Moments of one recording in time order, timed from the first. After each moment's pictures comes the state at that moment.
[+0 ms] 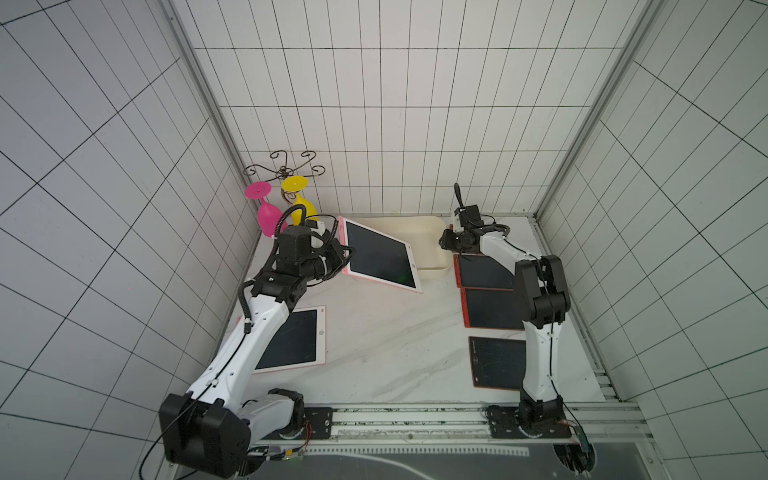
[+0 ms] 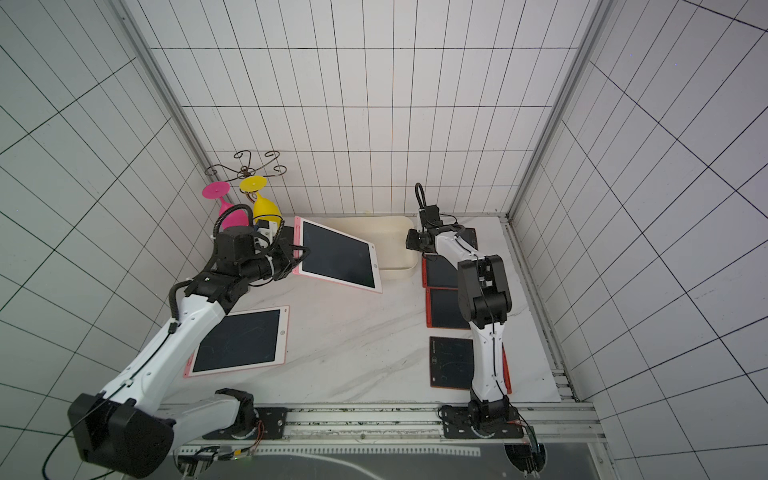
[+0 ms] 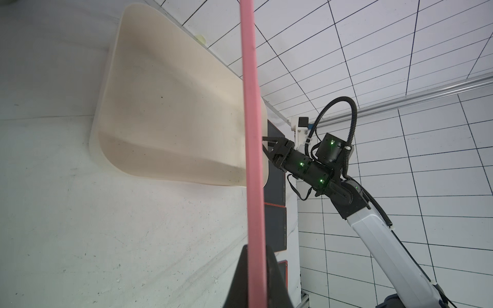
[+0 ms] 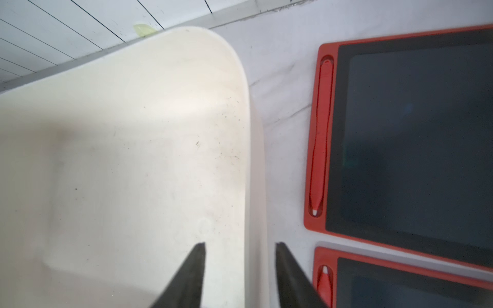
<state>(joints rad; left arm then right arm) -0.21 1.17 1.06 -0.37 0.49 -0.91 0.24 2.16 1.70 -0.39 -0.14 0.33</state>
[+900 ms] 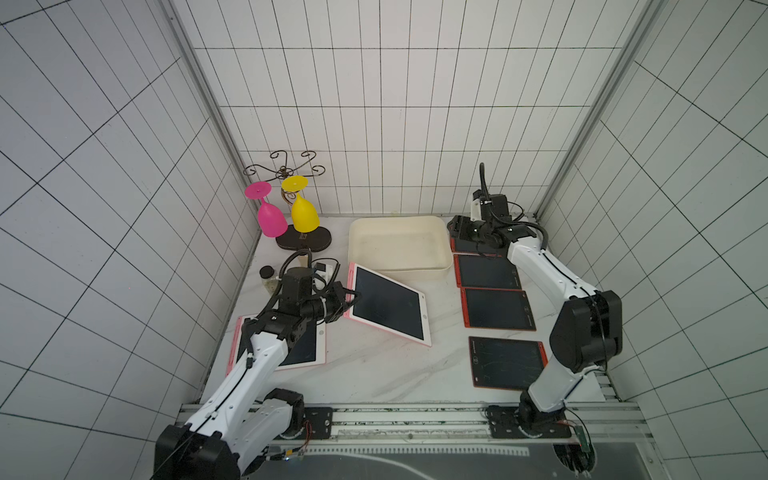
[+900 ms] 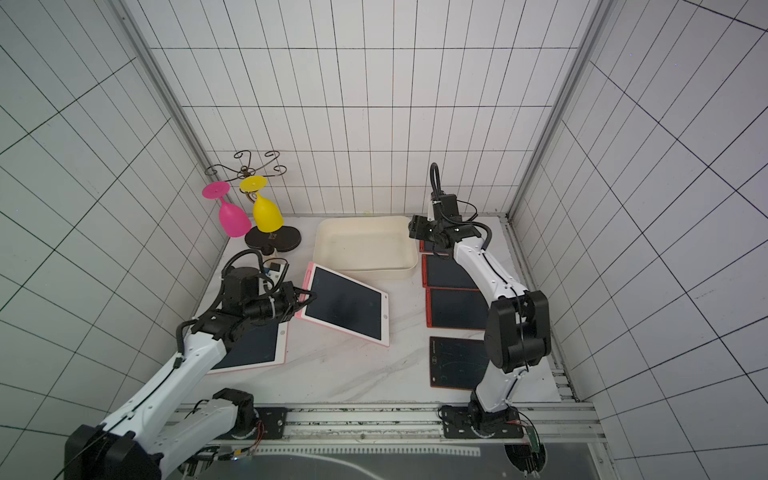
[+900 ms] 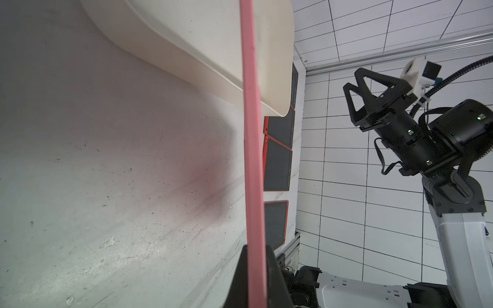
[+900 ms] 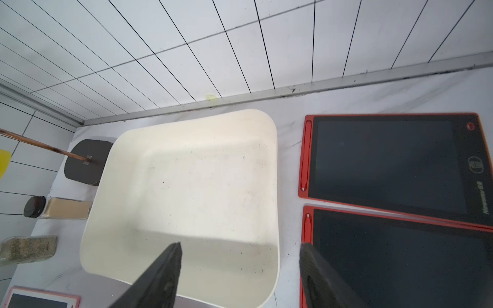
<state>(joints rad) -0.22 0.96 0.65 -0.28 0.67 -0.97 0.26 1.73 1.48 -0.41 -0.11 0.34</state>
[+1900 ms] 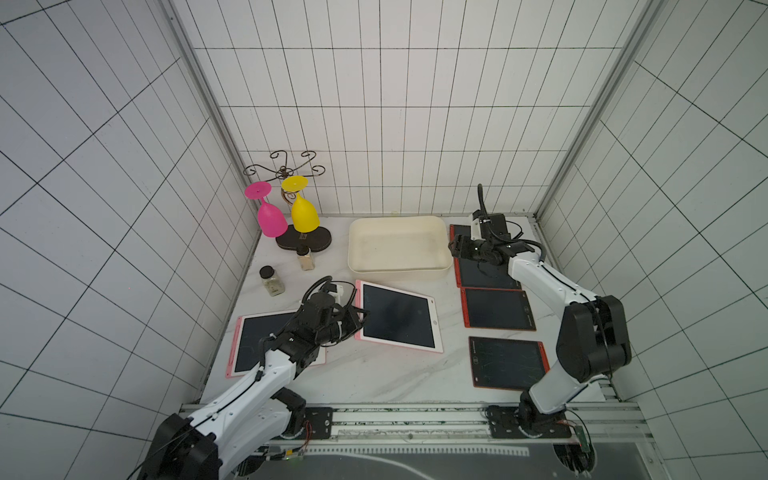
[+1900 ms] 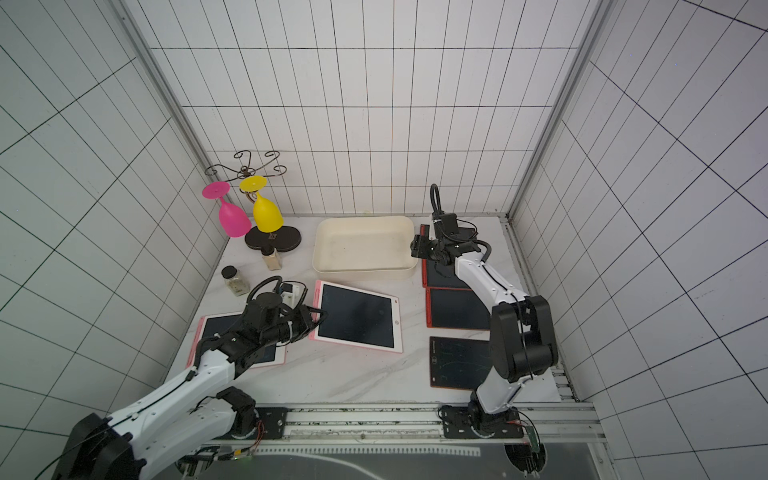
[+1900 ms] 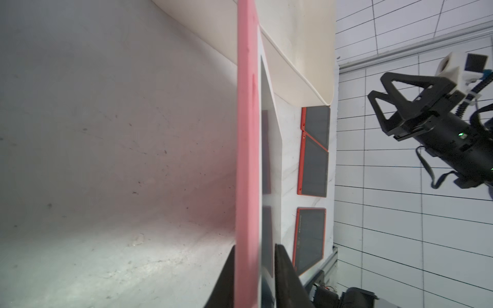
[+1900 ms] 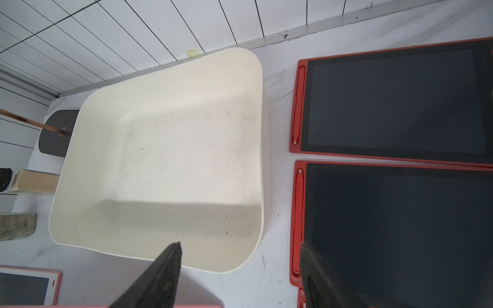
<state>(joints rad) -0.46 0.93 0.42 -0.10 0.35 -1.03 0.26 1.66 1.27 -0.34 -0.12 0.35</state>
